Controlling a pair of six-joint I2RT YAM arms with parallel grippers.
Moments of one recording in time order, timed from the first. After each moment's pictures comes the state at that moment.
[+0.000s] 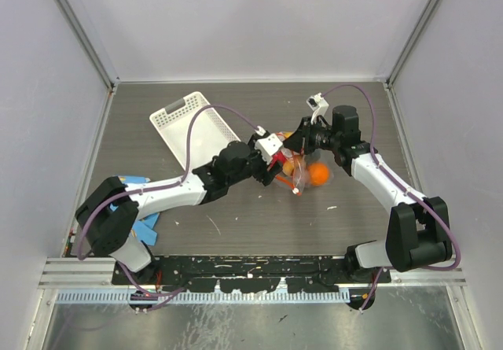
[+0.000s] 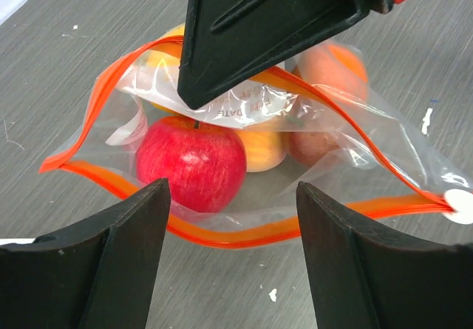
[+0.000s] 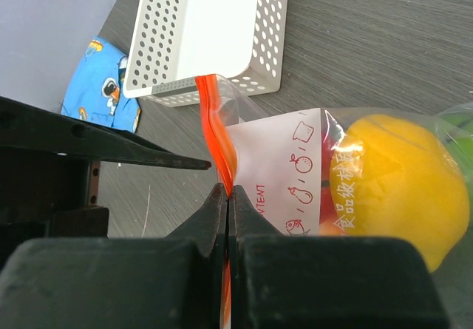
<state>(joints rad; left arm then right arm) -0.92 1.56 0.93 0.34 0.01 0.10 0.21 1.36 0.89 0.01 -0.73 0.30</state>
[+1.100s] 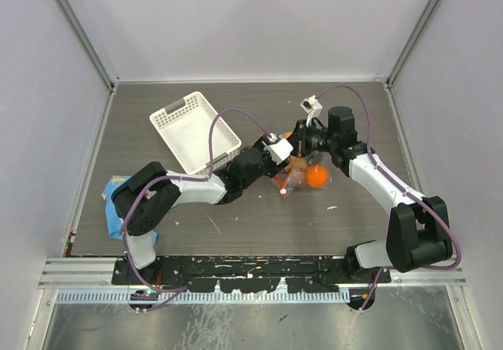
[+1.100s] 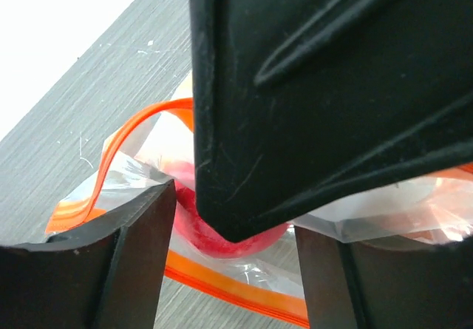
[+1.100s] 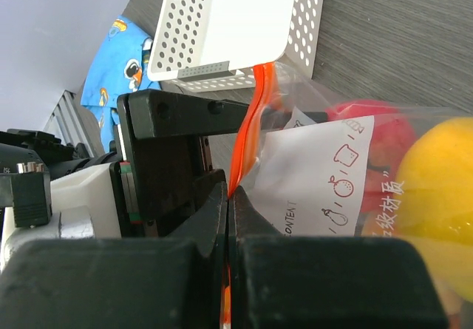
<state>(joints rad) -0.92 1.84 0.97 0.66 -0.20 0.30 0.25 1.36 0.89 0.00 -0.78 0.30</state>
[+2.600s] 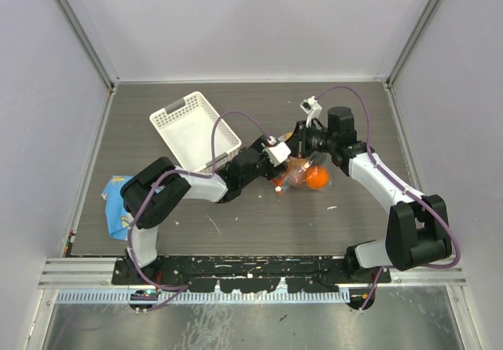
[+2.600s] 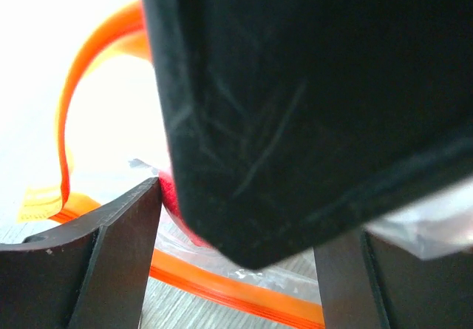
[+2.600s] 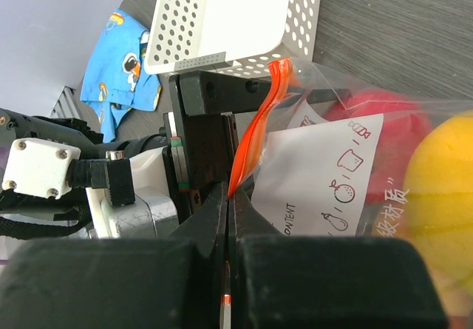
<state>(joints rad) -0.88 1.94 0.97 0.75 -0.13 0.36 0.25 1.37 0.90 -0.03 -0.78 0.30</state>
